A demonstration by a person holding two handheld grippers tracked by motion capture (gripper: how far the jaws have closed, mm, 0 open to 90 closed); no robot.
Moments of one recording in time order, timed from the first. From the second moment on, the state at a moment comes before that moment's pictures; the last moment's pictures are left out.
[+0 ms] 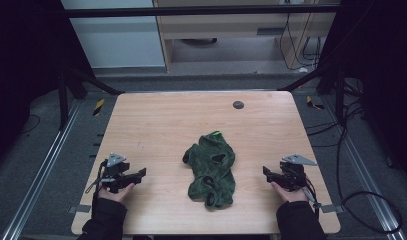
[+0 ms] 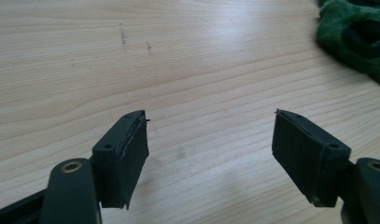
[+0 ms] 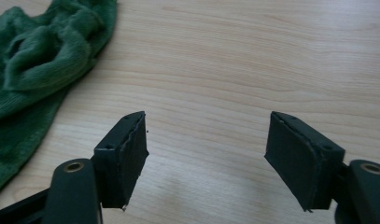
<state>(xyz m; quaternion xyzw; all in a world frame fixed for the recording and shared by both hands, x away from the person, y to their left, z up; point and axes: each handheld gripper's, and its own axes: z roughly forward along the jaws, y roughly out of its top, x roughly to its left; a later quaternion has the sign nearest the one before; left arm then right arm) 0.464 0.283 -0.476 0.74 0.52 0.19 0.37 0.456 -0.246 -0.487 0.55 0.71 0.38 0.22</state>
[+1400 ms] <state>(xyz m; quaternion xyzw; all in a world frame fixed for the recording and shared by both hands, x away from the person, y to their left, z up) 0.504 0.220 -0.430 0.77 0.45 0.18 0.42 0.496 -0.200 -0.430 0.48 0.73 0.44 0.20</state>
